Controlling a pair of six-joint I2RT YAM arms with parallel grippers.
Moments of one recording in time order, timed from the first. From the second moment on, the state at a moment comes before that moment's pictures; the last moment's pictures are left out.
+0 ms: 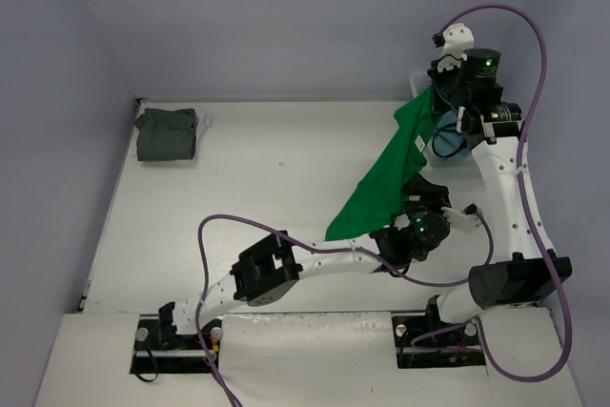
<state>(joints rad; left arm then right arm) -1.32 2.40 2.04 0.21 -0.80 0.83 0.08 1.47 1.73 -0.65 0.02 -0.21</state>
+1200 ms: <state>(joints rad) -1.19 2.38 2.04 0.17 -0.80 0.79 0.06 1.47 1.73 -0.66 -0.07 -0.18</state>
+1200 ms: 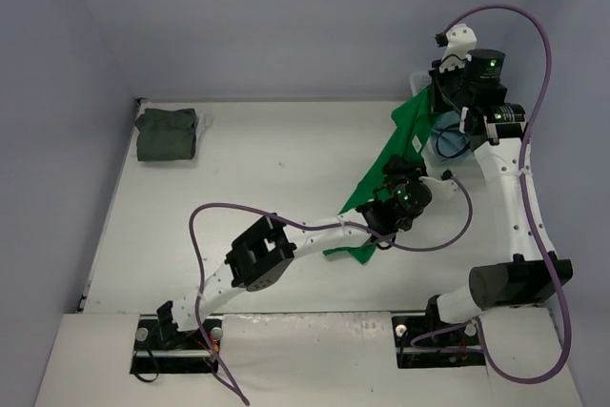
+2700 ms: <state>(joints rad) -0.83 1.74 1.62 0.04 -0.64 0.74 0.06 1.33 1.58 -0.67 -0.25 -0.20</state>
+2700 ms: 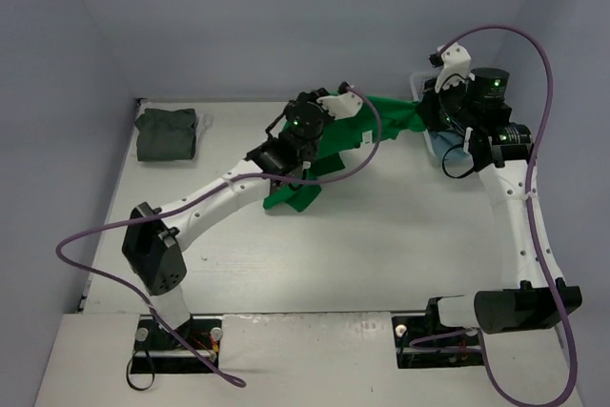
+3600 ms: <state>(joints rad) -0.82 2.12 1.66 -0.17 -0.36 0.40 0.11 1.38 1.39 -0.64 -0.38 -0.26</state>
